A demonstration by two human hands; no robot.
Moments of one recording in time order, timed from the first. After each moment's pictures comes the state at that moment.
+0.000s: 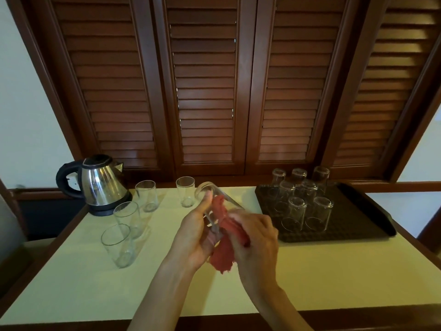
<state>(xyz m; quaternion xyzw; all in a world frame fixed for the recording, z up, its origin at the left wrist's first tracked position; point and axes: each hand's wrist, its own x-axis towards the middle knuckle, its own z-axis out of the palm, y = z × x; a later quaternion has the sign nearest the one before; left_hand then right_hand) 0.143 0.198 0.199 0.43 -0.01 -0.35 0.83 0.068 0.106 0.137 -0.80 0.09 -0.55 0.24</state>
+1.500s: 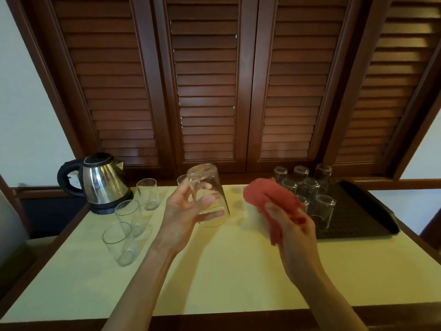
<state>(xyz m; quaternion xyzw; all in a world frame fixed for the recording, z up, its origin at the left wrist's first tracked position) 0.190 0.218 0.181 0.50 -0.29 -0.19 0.79 0.029 0.074 0.194 -0.53 0.15 -0.36 0.75</state>
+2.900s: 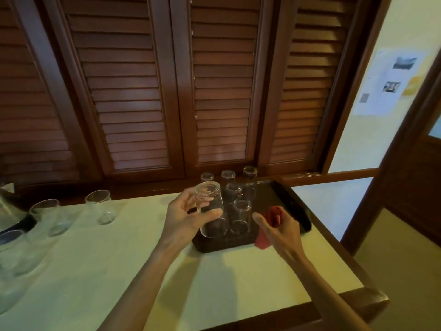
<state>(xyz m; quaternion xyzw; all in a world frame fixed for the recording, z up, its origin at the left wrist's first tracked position) 0.103 0.009 0.183 0.66 -0.29 -0.16 0.67 -0.043 -0.183 0.122 -0.78 0.30 -0.34 0.42</state>
